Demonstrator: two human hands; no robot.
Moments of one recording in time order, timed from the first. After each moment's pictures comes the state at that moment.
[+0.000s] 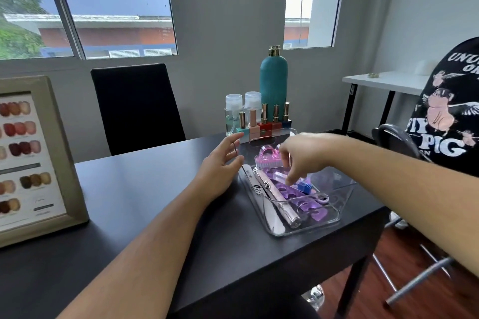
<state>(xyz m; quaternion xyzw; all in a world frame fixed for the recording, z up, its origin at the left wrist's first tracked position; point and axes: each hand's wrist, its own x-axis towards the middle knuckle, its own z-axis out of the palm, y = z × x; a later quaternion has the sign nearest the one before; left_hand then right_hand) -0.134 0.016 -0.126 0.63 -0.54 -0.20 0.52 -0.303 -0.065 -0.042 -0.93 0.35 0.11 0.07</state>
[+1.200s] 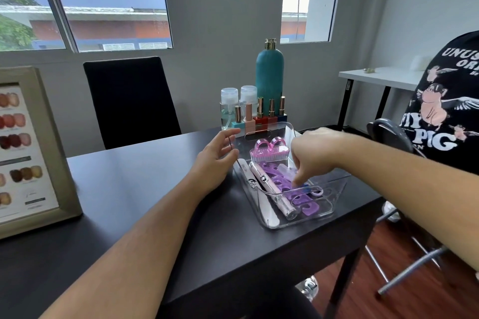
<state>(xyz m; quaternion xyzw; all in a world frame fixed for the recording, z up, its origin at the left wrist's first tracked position) -0.134 0.015 -0.128 0.61 -0.54 -0.22 0.53 -0.323 -0.059 -0.042 -0.92 0.33 0.15 -0.13</state>
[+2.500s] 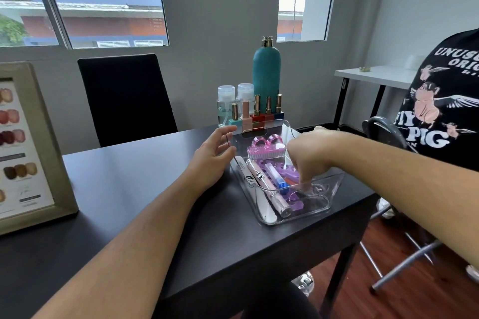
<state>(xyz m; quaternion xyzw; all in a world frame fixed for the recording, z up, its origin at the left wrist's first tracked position) -0.132 0.015 -0.128 0.61 -0.54 -0.21 0.54 -0.320 -0.045 -0.040 -0.91 0.34 0.21 -0.13</state>
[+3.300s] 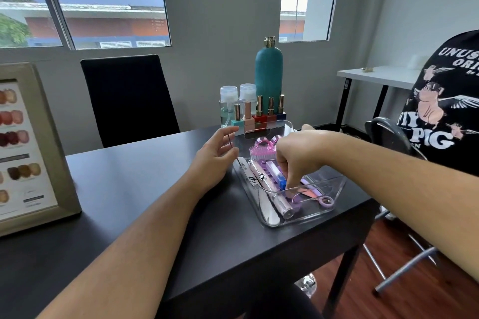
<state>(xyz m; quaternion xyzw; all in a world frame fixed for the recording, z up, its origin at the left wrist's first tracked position) -0.133 0.016 -0.128 0.60 -0.54 -0.23 0.55 -0.306 -0.048 -0.041 -0.94 0.29 0.18 -0.08</state>
